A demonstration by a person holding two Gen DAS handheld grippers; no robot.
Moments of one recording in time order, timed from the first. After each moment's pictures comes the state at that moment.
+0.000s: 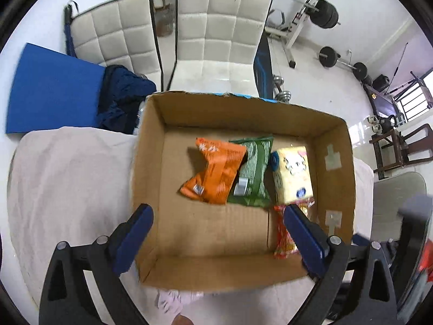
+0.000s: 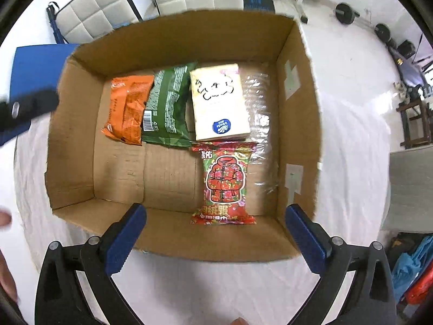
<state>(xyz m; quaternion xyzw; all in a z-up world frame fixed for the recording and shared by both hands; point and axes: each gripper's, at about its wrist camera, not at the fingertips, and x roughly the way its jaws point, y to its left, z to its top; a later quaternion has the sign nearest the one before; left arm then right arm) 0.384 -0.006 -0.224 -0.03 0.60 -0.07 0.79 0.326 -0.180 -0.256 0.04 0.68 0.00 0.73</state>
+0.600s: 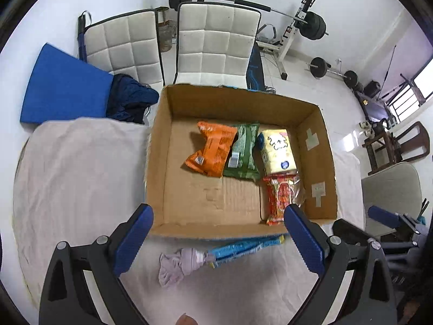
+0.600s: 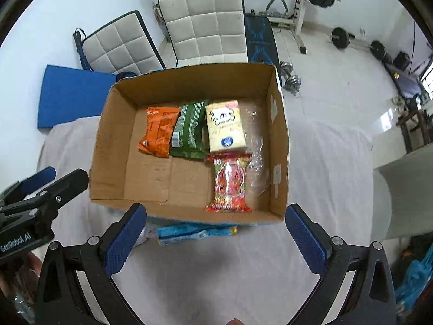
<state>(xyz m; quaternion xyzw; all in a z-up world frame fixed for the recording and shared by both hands) 0.302 0.006 -0.189 -0.05 0.57 -0.08 0.82 0.270 -0.191 -0.171 0.07 0.61 0.02 0.79</state>
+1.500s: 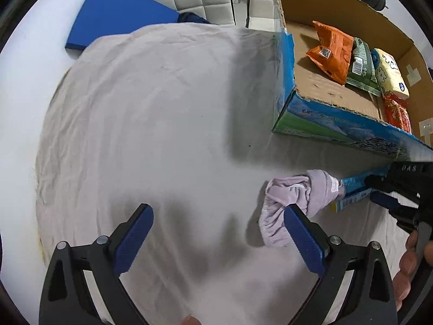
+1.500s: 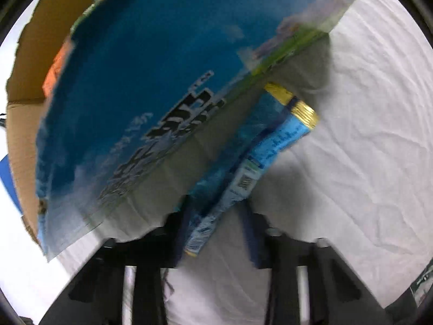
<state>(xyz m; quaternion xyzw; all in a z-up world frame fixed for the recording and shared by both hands) 0.228 0.098 -0.336 0.01 0.64 0.07 0.76 0.222 -0.139 -0.389 0.35 0.67 -0.15 0.64</state>
